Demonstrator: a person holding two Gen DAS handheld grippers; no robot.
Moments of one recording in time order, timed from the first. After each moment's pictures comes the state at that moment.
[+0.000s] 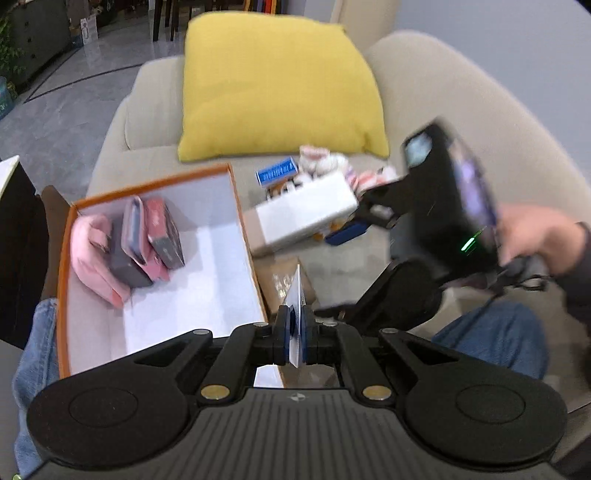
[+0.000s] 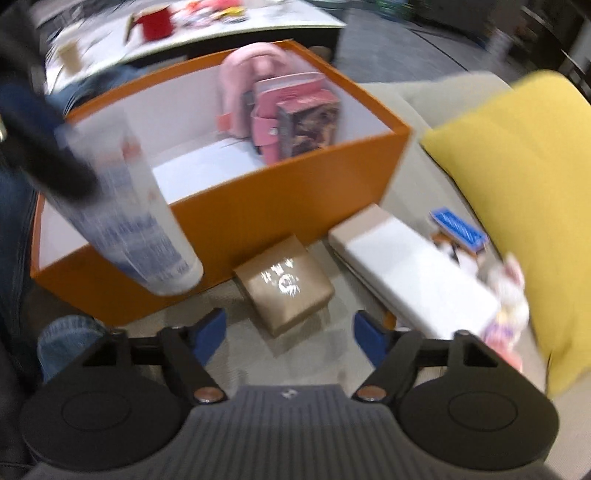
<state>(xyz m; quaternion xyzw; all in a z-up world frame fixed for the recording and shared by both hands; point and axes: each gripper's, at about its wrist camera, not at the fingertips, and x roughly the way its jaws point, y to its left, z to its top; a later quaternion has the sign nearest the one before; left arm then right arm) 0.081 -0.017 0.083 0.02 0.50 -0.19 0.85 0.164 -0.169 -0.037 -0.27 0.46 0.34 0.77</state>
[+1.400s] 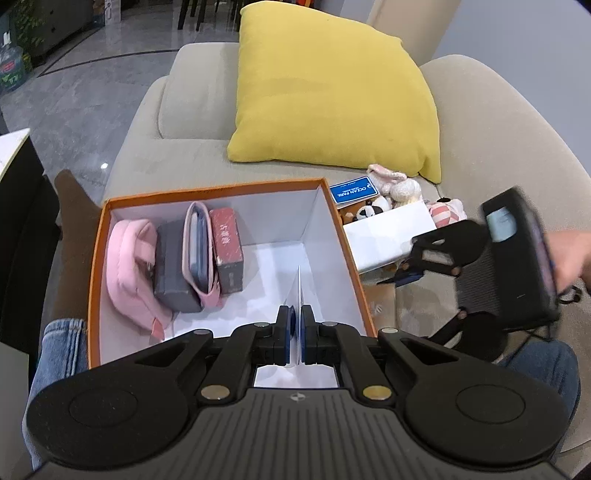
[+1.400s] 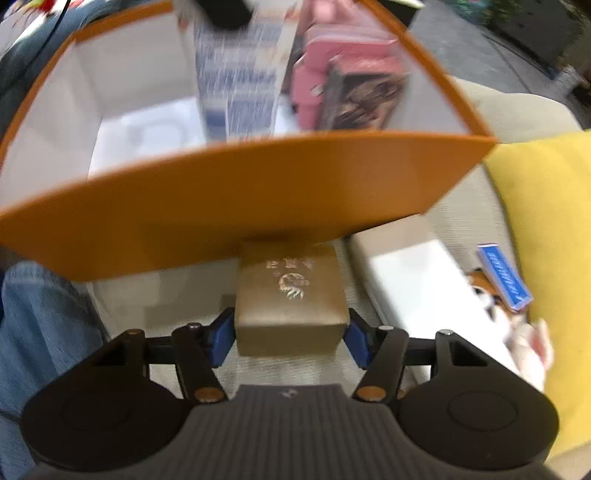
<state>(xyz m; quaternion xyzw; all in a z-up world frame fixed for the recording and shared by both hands) 0.154 0.054 0.029 -0.02 0.50 -0.17 0.85 0.181 -0.139 -0.067 -0.36 0.48 0.38 0.71</state>
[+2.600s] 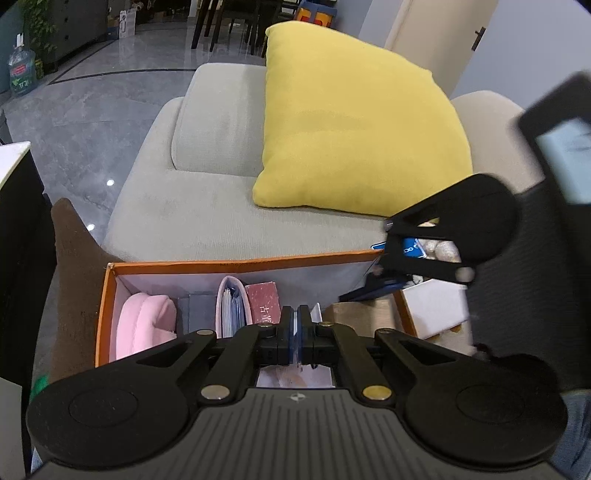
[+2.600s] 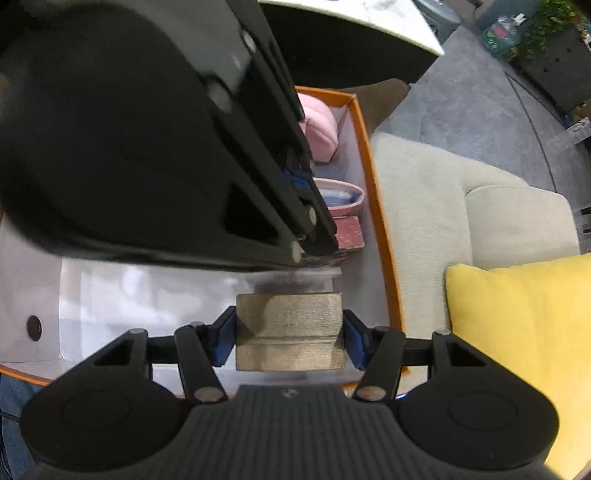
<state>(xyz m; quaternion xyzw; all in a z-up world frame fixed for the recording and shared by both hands) 0.218 0.079 0.004 -0.05 0.47 -0.16 0.87 0.249 -0.055 -0.008 -0.43 0.45 0.40 0.67</state>
